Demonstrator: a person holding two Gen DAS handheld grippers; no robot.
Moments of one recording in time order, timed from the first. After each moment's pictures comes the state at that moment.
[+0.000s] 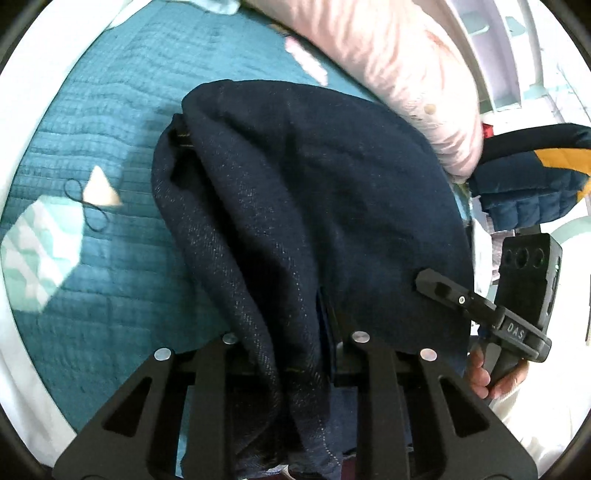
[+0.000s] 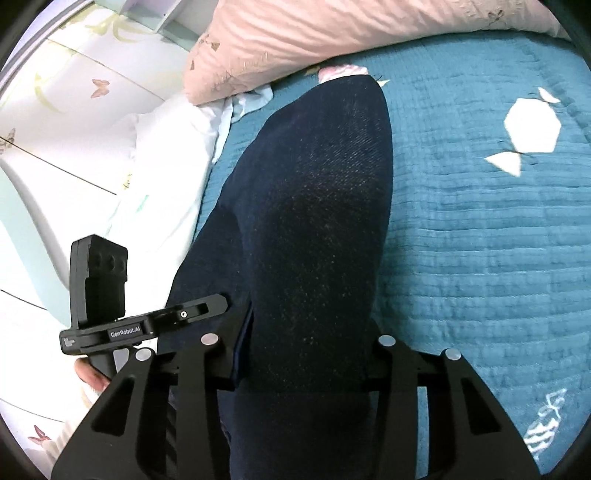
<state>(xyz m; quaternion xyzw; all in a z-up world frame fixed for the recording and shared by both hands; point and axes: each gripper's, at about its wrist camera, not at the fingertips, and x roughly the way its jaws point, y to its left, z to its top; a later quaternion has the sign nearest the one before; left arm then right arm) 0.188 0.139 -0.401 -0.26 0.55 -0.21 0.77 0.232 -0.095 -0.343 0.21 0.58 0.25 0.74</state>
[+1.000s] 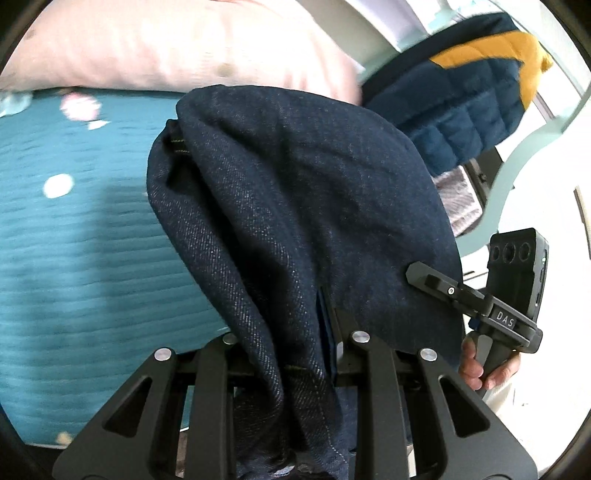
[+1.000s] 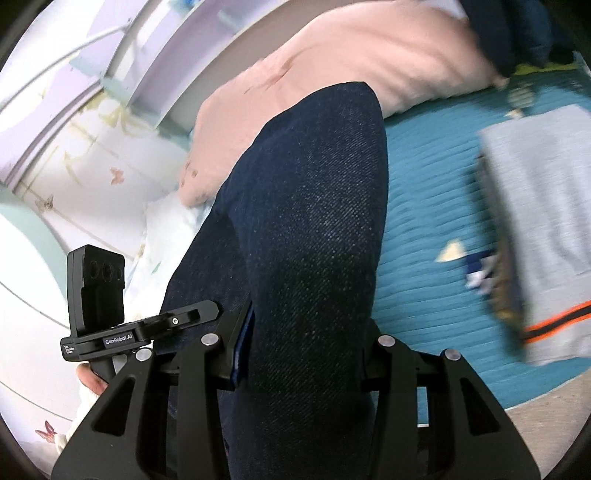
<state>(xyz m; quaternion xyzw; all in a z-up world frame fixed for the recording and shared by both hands) 0.159 -0.177 -0.280 -0.17 0.49 -0.32 0.79 0.131 -0.369 -0.234 0.26 0.48 0.18 0.82</state>
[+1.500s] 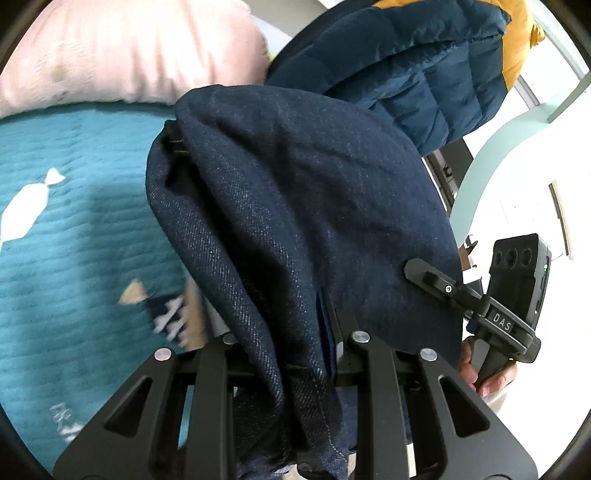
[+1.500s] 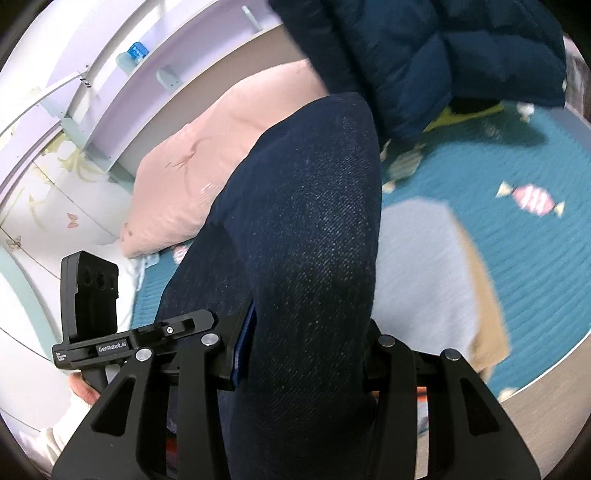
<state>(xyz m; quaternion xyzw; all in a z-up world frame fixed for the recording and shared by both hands) 0.219 -0.414 -0.261 -0.19 0.48 -0.38 0.77 0.156 -0.582 -0.189 0.22 0.46 0.09 0.86</state>
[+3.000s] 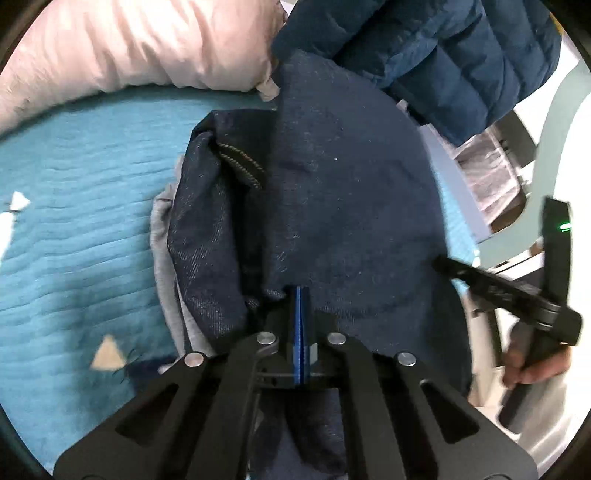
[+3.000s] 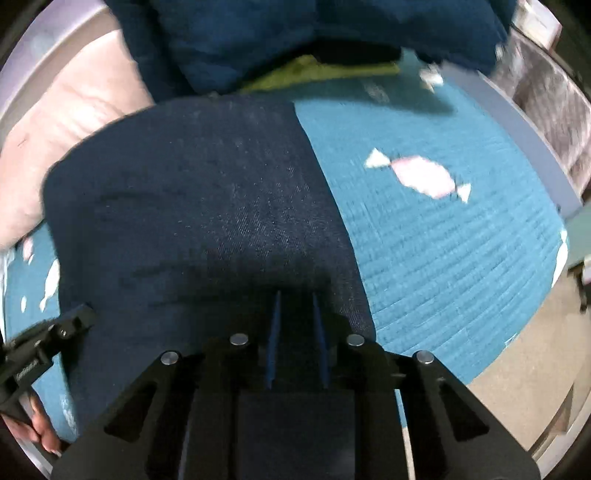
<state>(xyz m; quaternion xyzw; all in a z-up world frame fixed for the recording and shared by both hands) 0.285 -0.515 -0.363 -0.09 0.49 -0.31 0.81 0.204 -0.681 -0.312 0.12 0.56 -0.12 0.81</state>
